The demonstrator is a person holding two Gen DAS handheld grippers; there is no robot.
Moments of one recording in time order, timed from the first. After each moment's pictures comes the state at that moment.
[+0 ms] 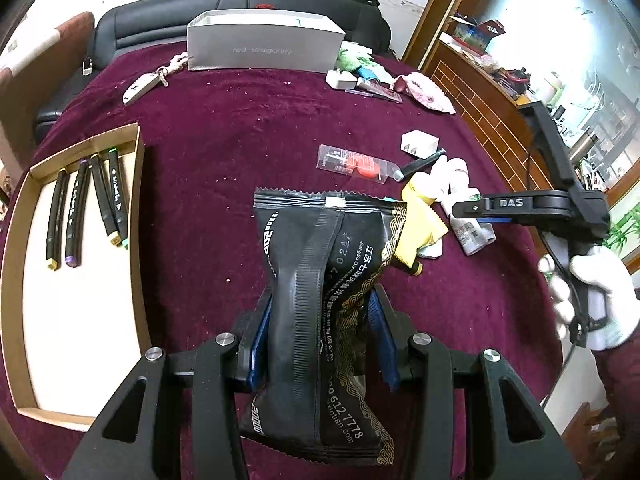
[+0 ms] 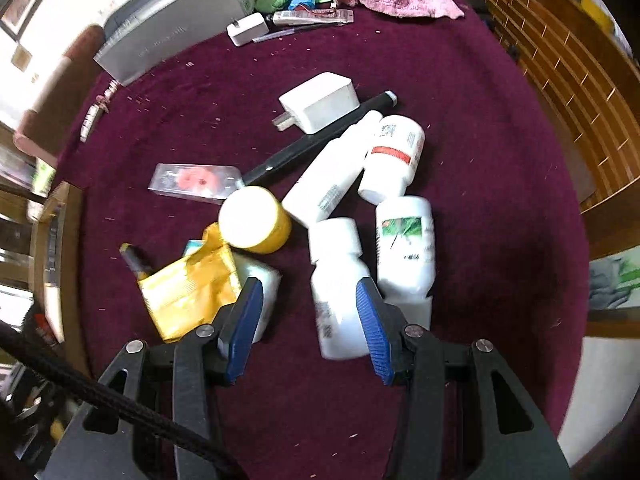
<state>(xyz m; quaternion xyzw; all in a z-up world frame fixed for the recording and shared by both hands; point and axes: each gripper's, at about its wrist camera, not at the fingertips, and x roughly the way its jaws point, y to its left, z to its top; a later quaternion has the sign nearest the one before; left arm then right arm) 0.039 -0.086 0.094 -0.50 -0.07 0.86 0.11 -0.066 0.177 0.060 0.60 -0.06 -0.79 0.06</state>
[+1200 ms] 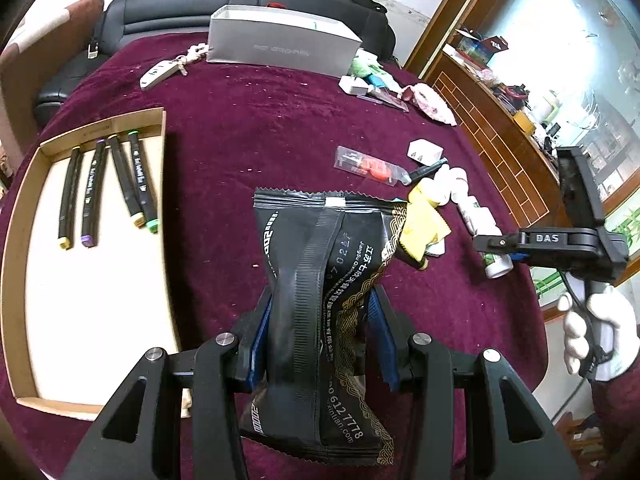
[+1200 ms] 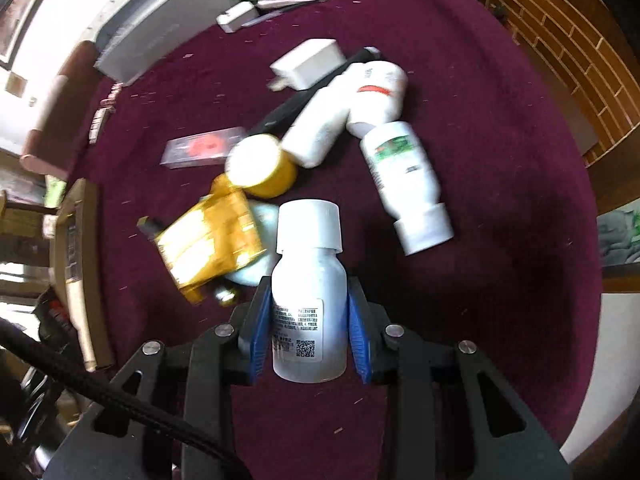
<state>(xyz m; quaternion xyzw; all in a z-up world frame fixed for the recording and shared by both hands) 0.051 -0.129 0.098 -0.50 -0.11 0.85 0.12 -0.014 0.188 0.071 0.62 -0.15 -0.77 0.08</state>
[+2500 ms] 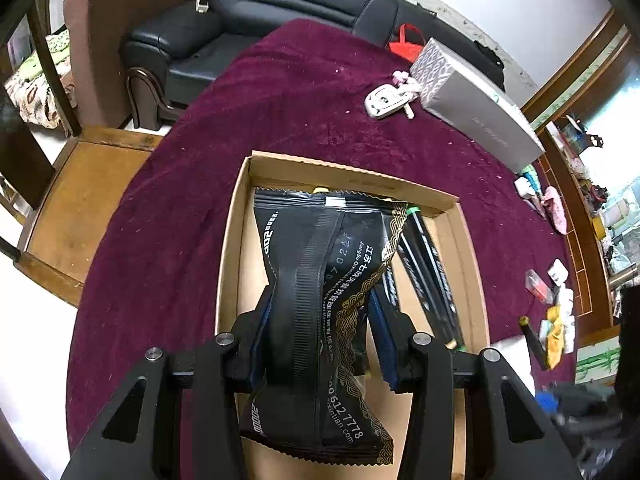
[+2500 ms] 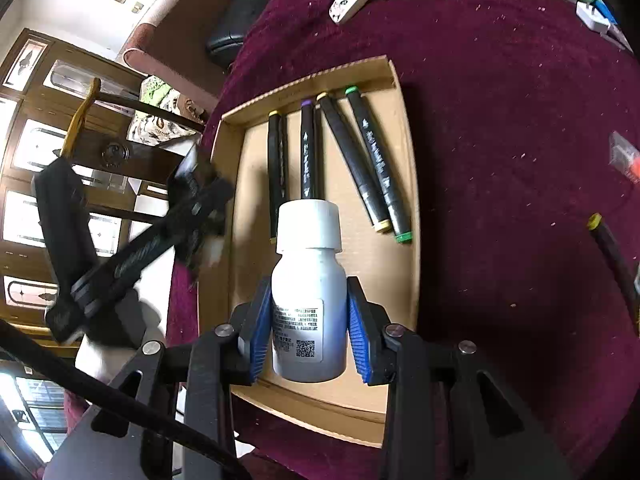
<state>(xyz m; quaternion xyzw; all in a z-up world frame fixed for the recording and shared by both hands) -0.038 -0.404 0.043 -0.52 -0.20 0.83 -0.01 -0.026 -0.160 0.077 0.64 -0.11 -0.71 0.27</state>
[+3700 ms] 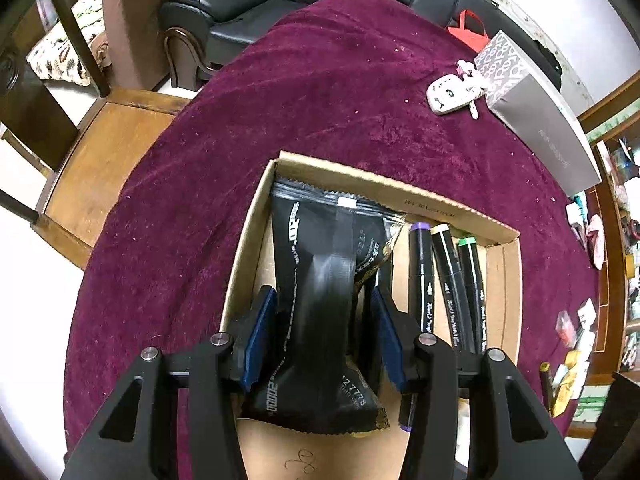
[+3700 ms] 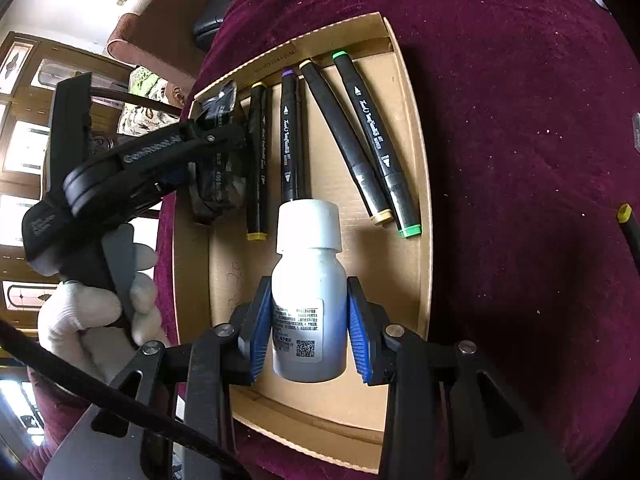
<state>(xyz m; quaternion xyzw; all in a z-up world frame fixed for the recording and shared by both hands) -0.071 -0.413 0.027 -0.57 -0.22 0.79 -0.09 -0.033 -0.170 0.043 0.67 -0.11 -0.69 0.26</state>
